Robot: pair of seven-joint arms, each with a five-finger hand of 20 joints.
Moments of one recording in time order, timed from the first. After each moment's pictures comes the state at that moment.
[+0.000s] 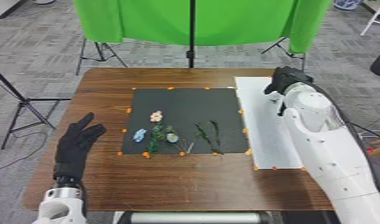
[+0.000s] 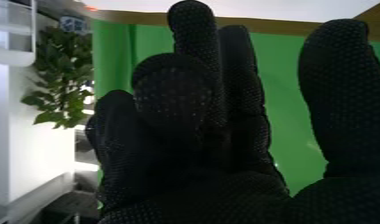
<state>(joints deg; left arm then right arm) 123.9 -68.5 -94.3 -113.9 53.3 11.3 16.5 -69.2 -65.3 75.8 -84.3 -155.4 -20.5 18.1</state>
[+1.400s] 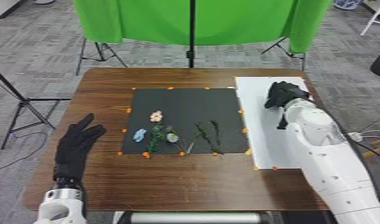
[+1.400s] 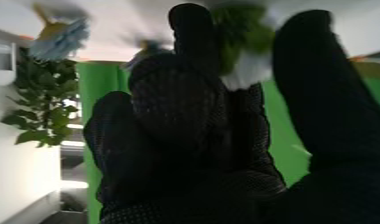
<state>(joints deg) 124.1 -68.7 -94.3 -114.0 53.4 11.2 16.6 -74.0 -65.2 77.3 -82.4 -155.2 -16.7 11.5</state>
